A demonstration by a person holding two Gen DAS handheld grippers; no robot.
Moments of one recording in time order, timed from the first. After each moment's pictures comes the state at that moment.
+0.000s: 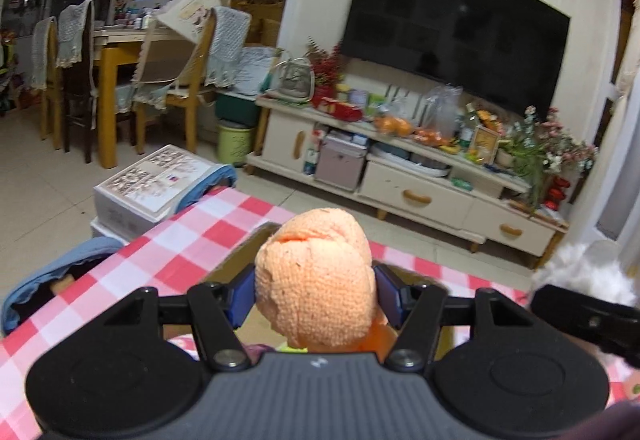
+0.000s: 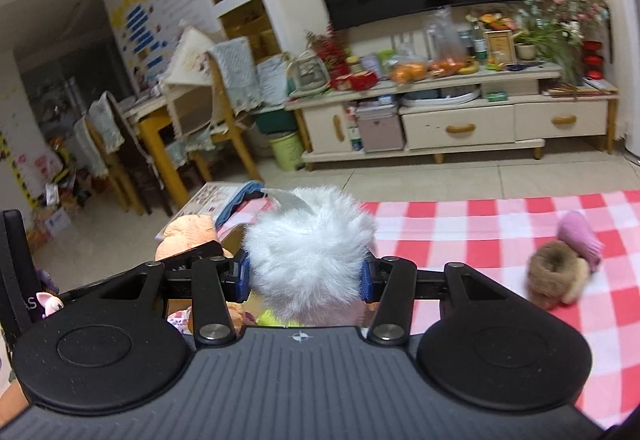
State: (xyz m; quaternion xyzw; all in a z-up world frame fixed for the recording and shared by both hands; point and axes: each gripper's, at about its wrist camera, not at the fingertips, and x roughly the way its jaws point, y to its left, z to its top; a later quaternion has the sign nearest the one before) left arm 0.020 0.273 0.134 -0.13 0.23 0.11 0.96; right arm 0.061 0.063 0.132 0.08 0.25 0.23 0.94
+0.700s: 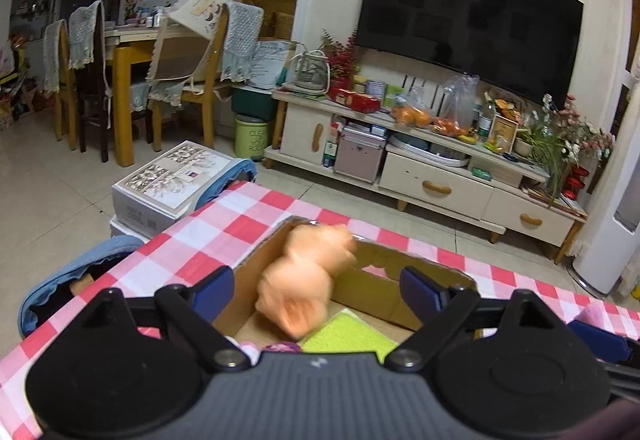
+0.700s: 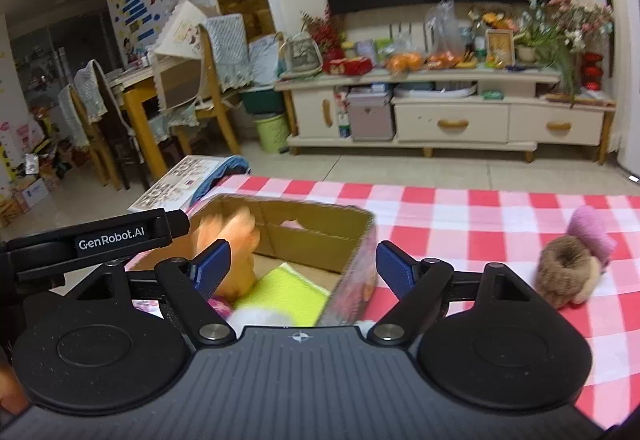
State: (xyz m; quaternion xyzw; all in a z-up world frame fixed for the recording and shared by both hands) left arm 0.017 0.275 0.136 -0.11 0.24 0.13 0.96; right arm 0.053 0.082 0.107 0.04 0.25 0.19 0.95
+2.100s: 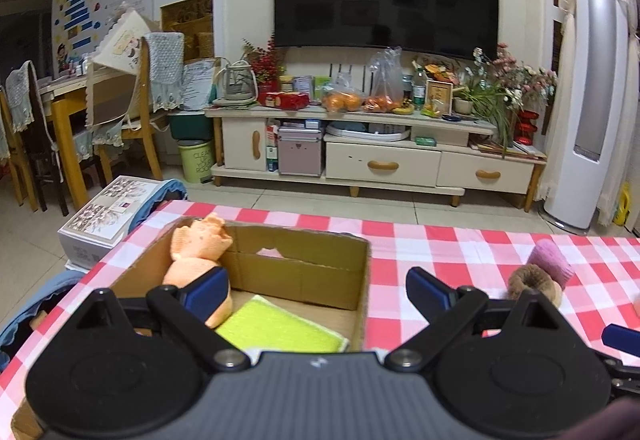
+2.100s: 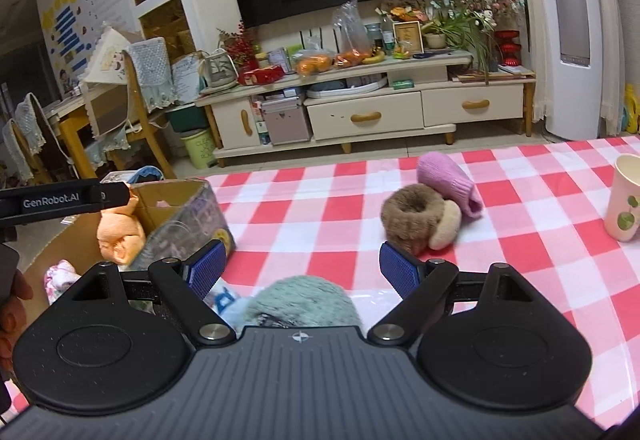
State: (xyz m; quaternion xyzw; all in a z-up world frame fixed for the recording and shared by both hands) left arm 0.019 0.178 0.126 -0.01 0.24 0.06 0.97; right arm 0.018 -0.029 0.074 0.09 0.25 0.09 0.96
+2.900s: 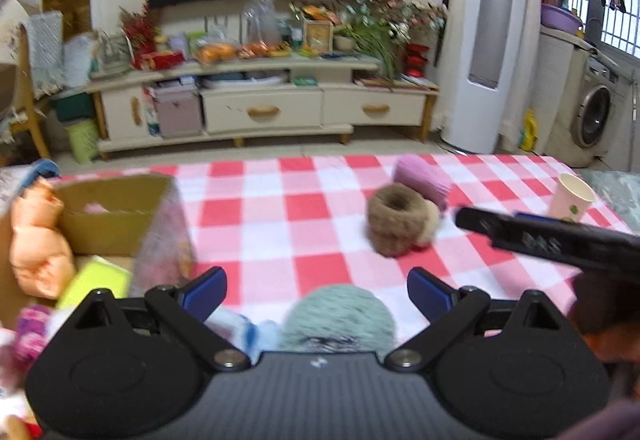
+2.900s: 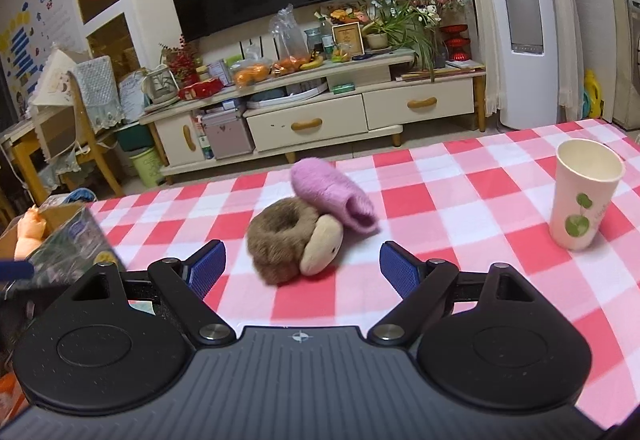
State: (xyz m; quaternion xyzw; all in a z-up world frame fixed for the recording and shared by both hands) left arm 0.031 0.092 0.088 0.02 0.32 -0.11 0.94; right arm 0.066 -0.088 0.050 0.11 0.24 0.03 0.96
